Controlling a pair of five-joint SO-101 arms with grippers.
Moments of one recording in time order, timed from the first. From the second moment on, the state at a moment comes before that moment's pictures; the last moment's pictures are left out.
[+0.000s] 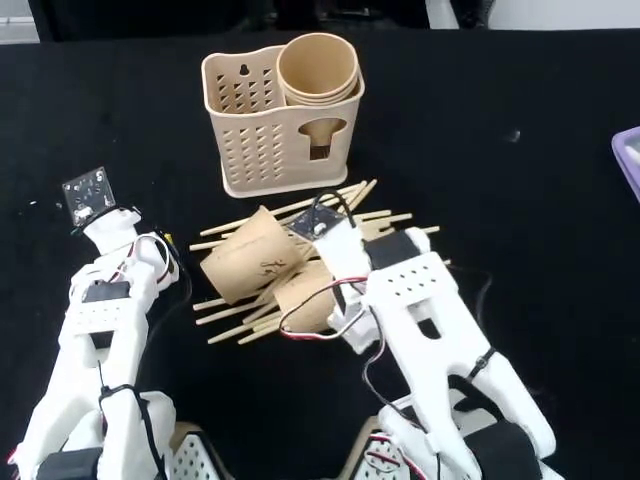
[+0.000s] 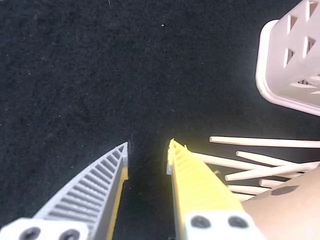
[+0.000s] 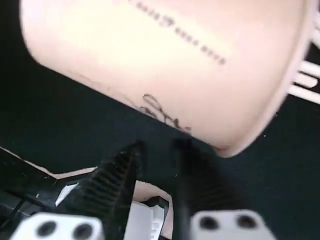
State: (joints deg) left arm -14.0 -35.6 70.0 21.4 14.8; right arm -20.9 -26.9 47.0 84.0 19.6
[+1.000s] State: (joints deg) left arm -14.0 -35.6 70.0 21.4 14.8; right arm -17.9 -36.3 46.2 83.0 19.6
